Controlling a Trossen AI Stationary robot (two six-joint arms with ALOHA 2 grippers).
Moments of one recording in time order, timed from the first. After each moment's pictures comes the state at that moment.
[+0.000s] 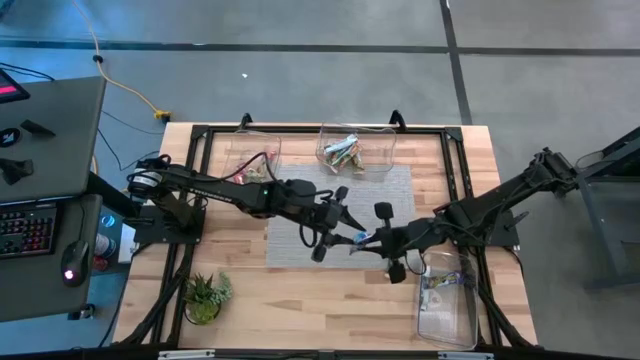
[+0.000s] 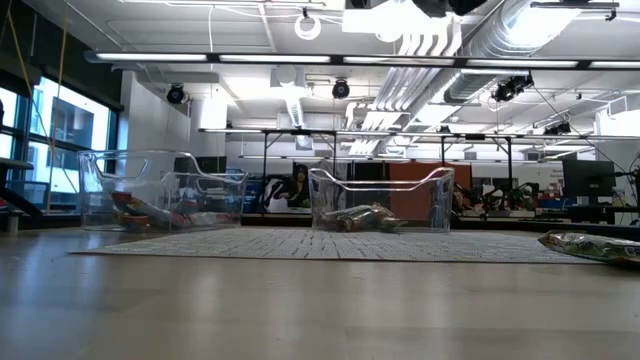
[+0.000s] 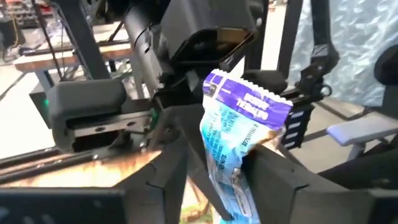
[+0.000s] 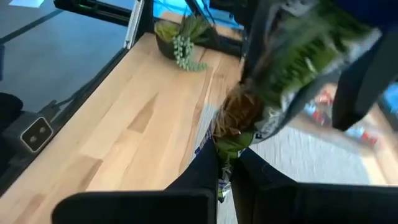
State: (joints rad) left arm -0.12 1.68 1.31 0.20 0.21 0.11; right arm 0.44 1.22 0.89 -0.10 0.28 -0.04
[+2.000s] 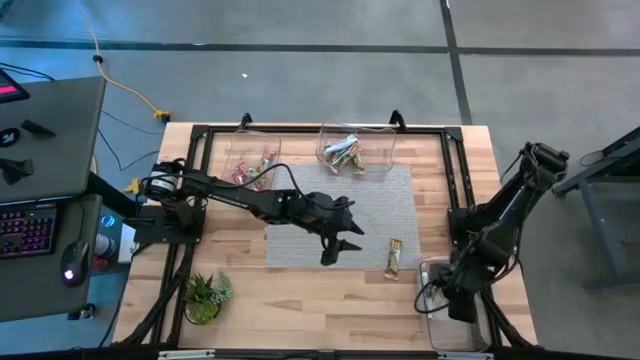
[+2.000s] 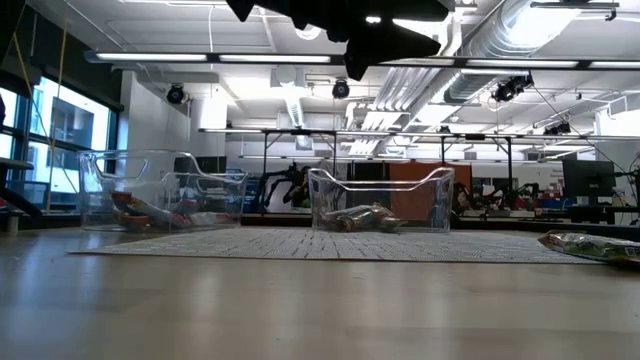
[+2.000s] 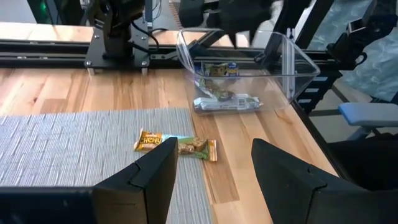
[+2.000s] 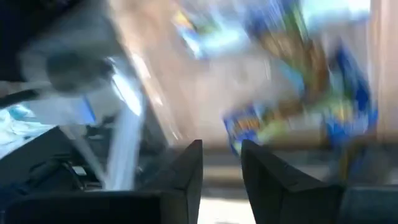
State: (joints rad) left arm -0.12 1.80 1.31 0.10 0.14 -0.09; right arm 0.92 1.21 0.83 -0.85 -0.32 1.29
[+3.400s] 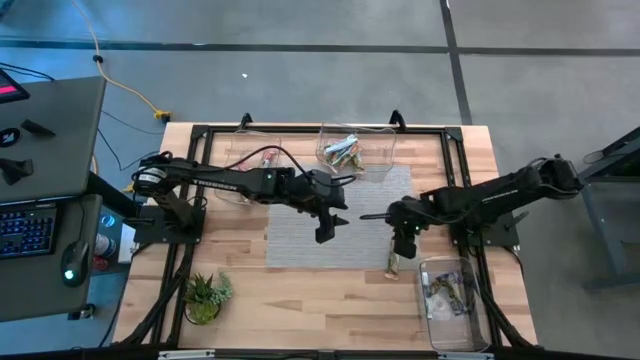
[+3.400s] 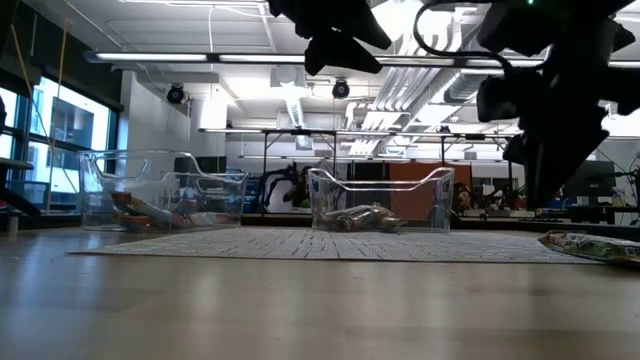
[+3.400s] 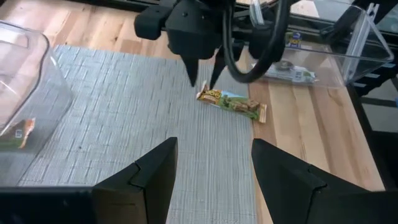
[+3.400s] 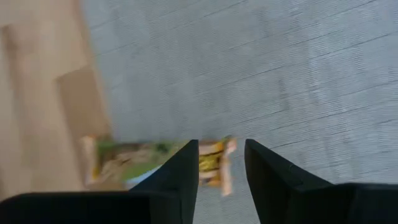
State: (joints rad) left arm -0.03 1.70 1.43 -0.35 0.04 -0.16; right arm 0.11 1.22 0.61 -0.55 -0.08 0.44
